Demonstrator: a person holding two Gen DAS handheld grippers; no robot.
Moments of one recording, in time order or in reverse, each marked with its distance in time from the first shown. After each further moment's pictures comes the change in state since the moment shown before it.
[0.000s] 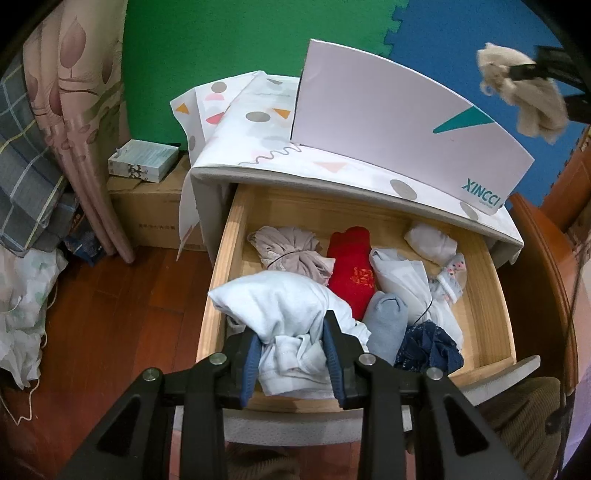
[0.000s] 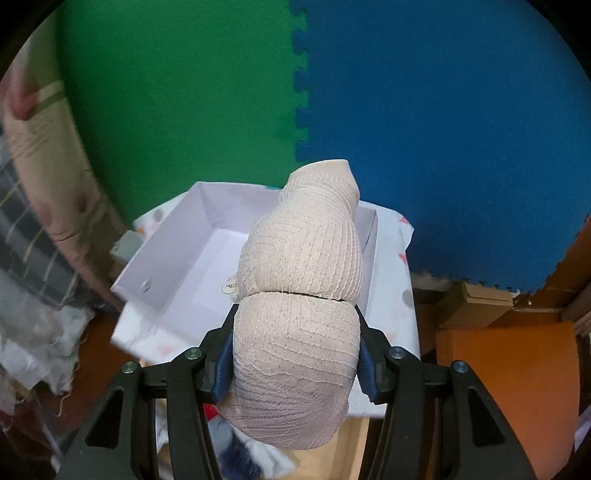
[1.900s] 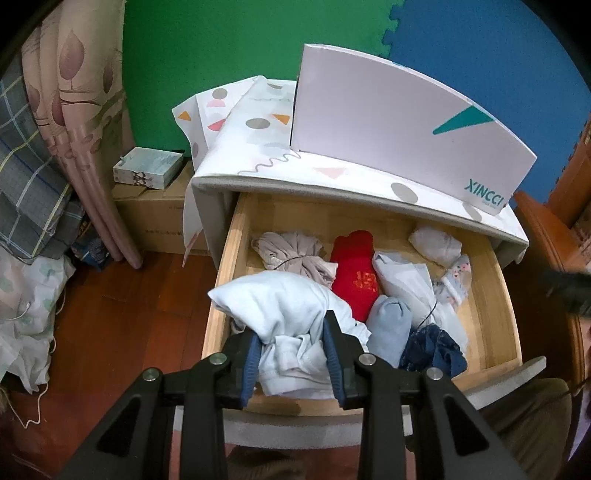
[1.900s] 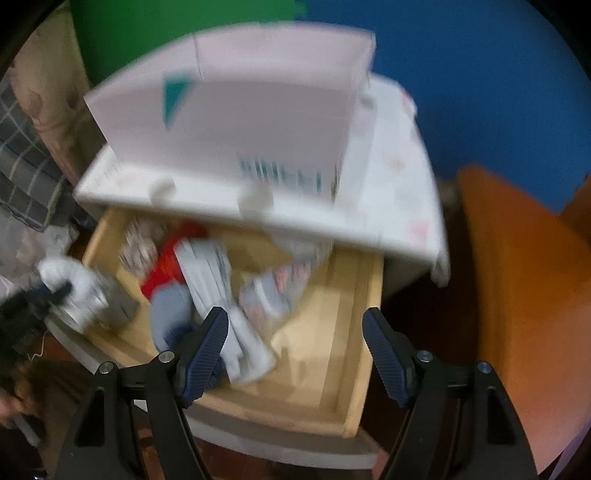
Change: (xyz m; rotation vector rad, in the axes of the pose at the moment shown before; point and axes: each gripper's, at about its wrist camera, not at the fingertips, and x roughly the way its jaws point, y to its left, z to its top) left arm -0.005 -0.004 0.003 0.027 -0.016 0.033; right arm 0.053 -0.030 -0.188 -0.031 0.253 0.007
